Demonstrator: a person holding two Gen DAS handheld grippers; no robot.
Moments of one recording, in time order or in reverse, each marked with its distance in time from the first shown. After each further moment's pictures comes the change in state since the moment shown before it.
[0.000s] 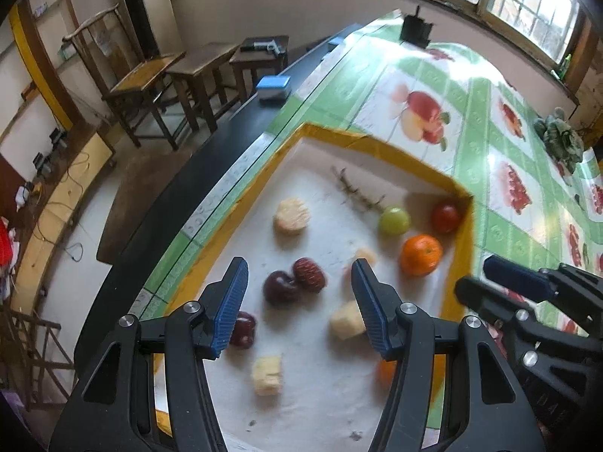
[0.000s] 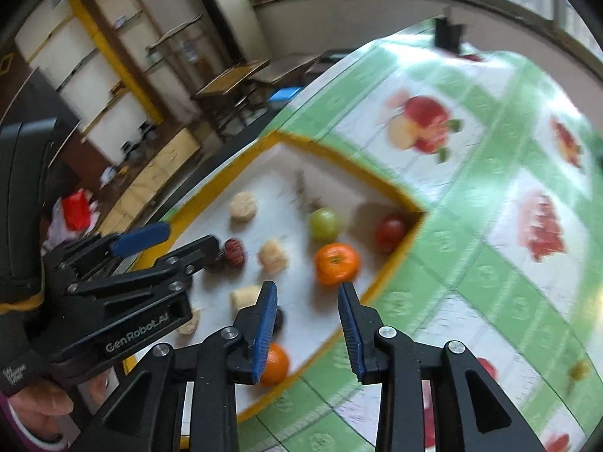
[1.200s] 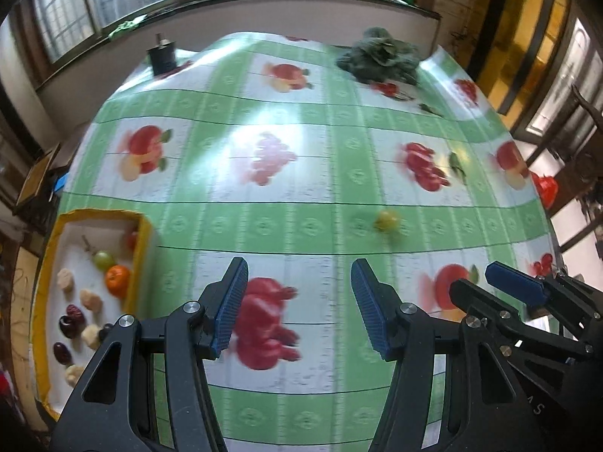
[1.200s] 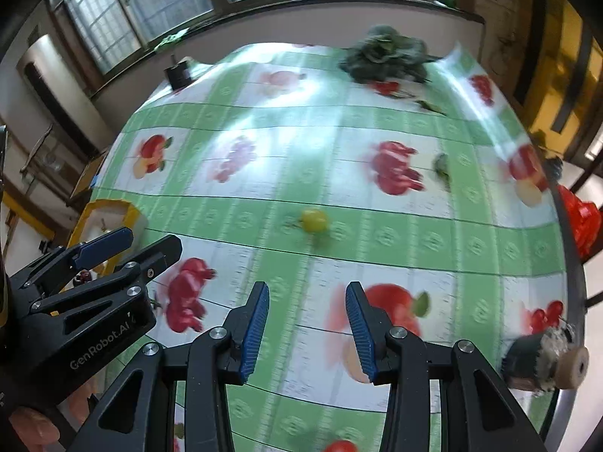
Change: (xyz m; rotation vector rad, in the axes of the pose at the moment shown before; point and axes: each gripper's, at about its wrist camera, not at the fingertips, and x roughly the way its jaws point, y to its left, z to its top) left arm -0.049 -0.259 -0.044 0.428 -0.037 -0.263; right arm -0.156 -0.174 -0.147 0.492 -0.115 -0.355
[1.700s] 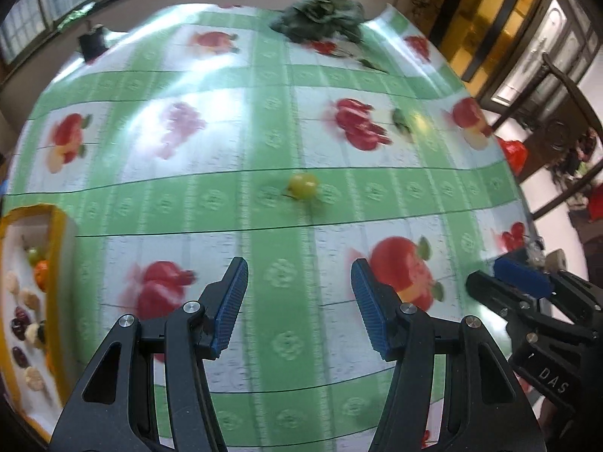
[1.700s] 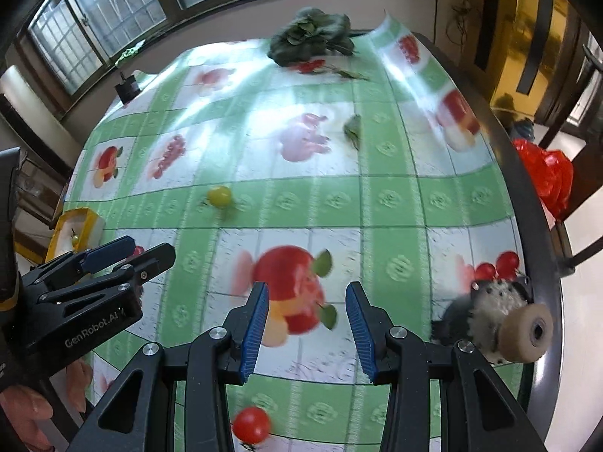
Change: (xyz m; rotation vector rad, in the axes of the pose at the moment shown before) left arm 0.035 -0.062 -0.008 0.064 0.115 -0.163; right arm -0.014 -0.080 -0.029 0.114 0.037 -0.050
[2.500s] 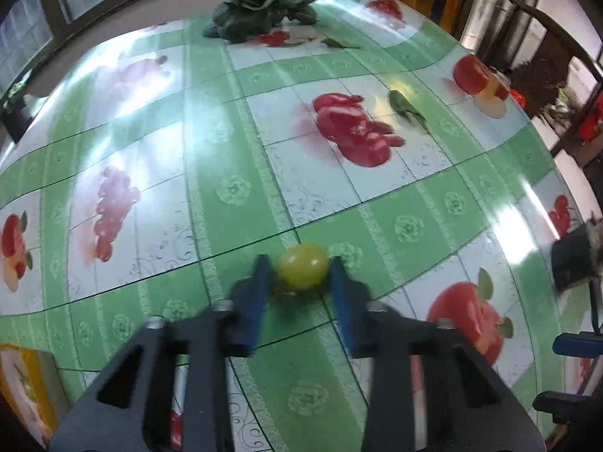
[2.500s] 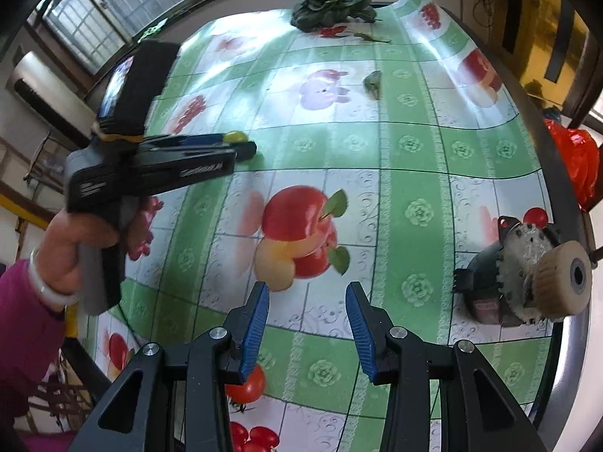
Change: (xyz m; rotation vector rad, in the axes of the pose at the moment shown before) left arm 0.080 0.000 0.048 0.276 -0.006 -0.013; right arm 0.007 -0.009 -0.040 -0.053 0.076 0.118
